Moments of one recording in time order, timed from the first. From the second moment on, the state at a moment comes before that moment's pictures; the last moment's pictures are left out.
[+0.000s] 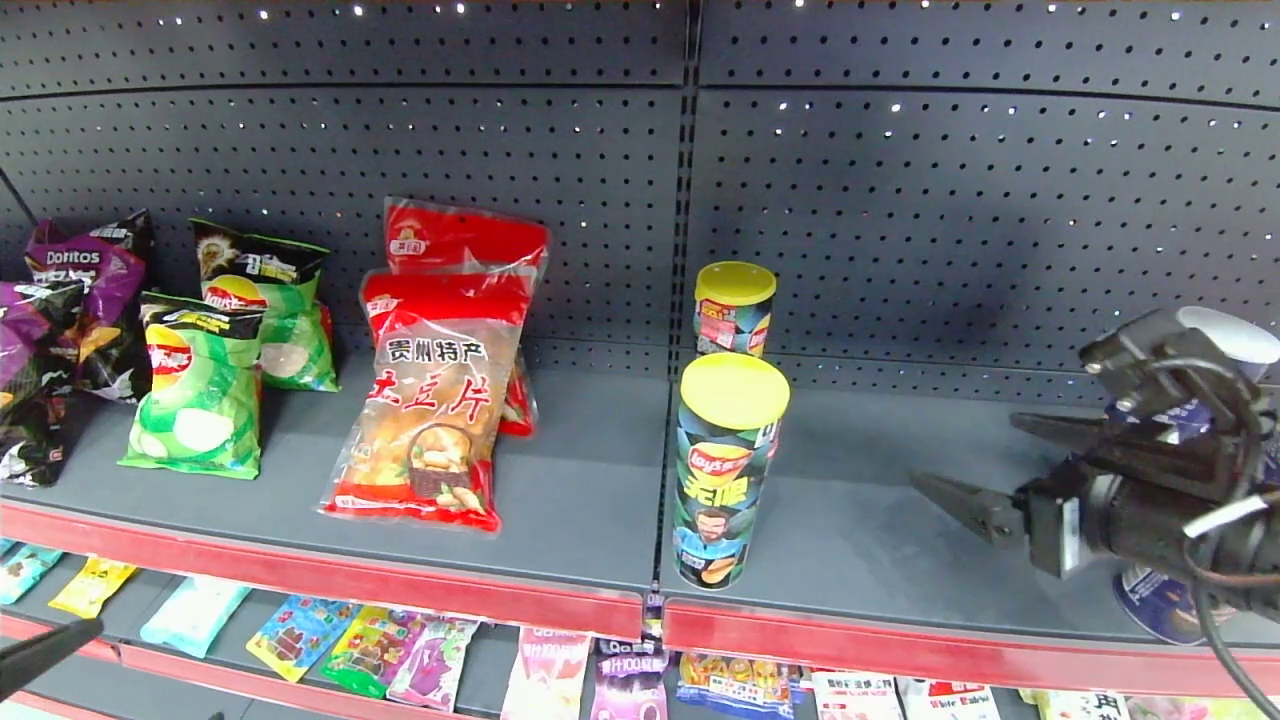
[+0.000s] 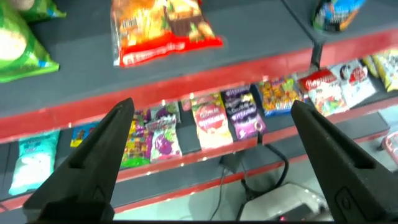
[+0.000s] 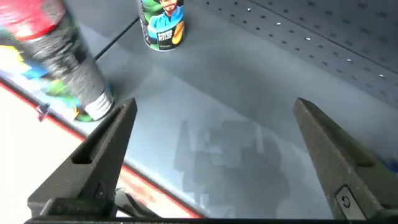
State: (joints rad) left arm -0.30 0.61 -0.30 0.01 -0.06 0.07; right arm 0.48 1.26 -0.53 -0.37 -0.14 -0.11
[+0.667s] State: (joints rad) left arm -0.31 1.02 -0.30 -0.31 -0.01 0.12; right arm 0.46 0.71 -0.32 -0.09 -0.13 -0.11
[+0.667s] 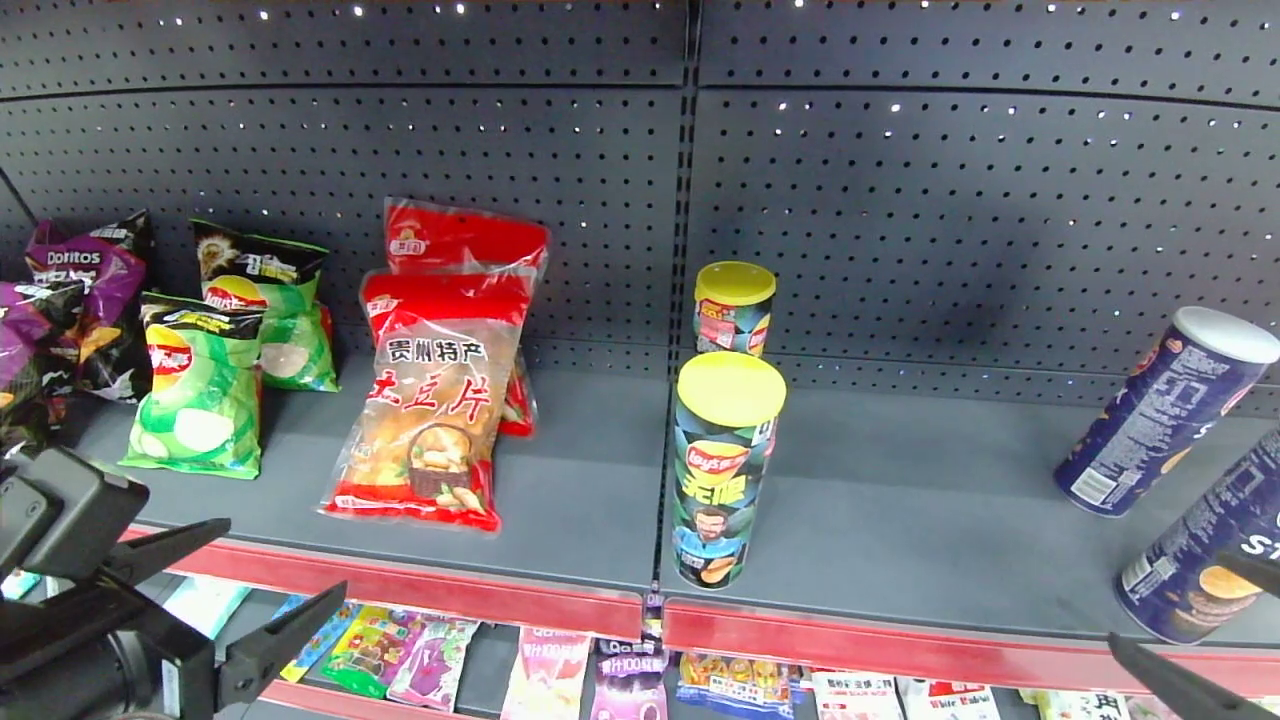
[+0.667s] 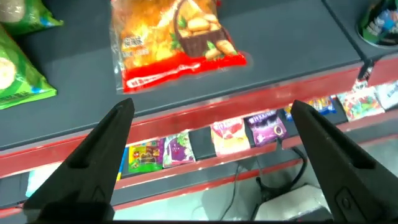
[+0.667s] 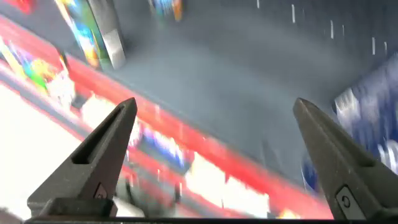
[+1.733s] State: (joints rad) left arm -0.30 0.88 -0.26 -0.20 0.04 0.15; right arm 0.41 0.54 -0.36 0.04 -0.11 -0.15
